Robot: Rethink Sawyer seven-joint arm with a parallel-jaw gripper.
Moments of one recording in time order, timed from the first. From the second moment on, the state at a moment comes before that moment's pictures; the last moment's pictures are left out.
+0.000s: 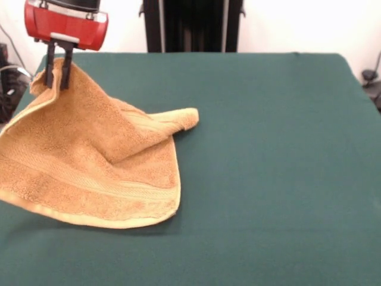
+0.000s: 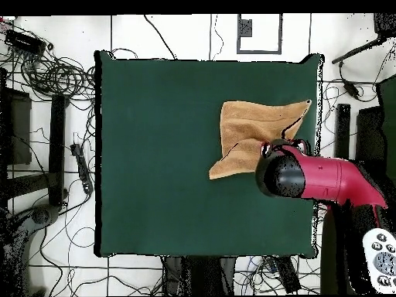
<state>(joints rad) -0.50 -0.73 0.11 1.57 -0.53 0.42 1.57</state>
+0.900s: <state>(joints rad) -0.53 -0.74 0.10 1.58 -0.53 0.39 1.57</state>
